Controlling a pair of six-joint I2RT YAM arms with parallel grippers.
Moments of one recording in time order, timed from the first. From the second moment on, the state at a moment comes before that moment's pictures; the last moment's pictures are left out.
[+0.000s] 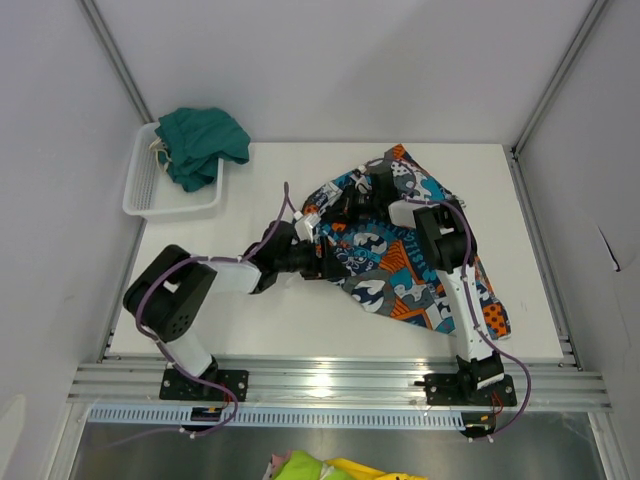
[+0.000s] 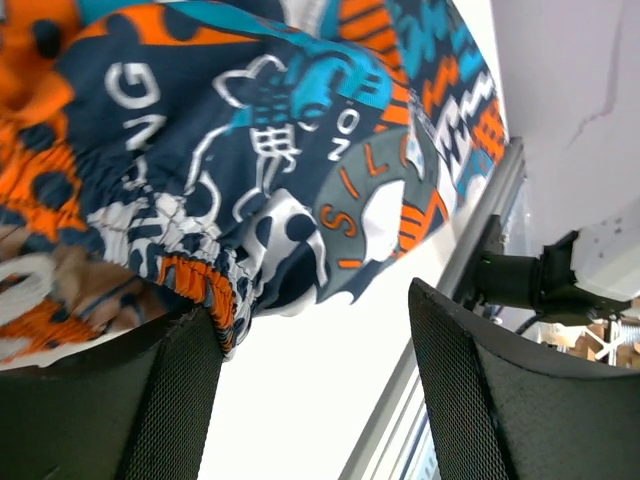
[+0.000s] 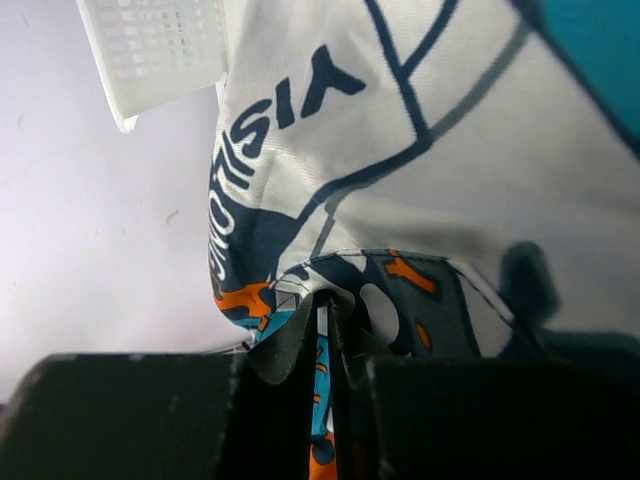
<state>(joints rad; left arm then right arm) -0.57 1.67 0.67 0.46 0.59 -0.73 0.36 2.54 1.74 0.23 -0.94 0.98</state>
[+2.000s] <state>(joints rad) -0.79 2.04 0.56 1.16 0.64 -1.27 0.34 2.54 1.67 0.39 -0.98 1.09</state>
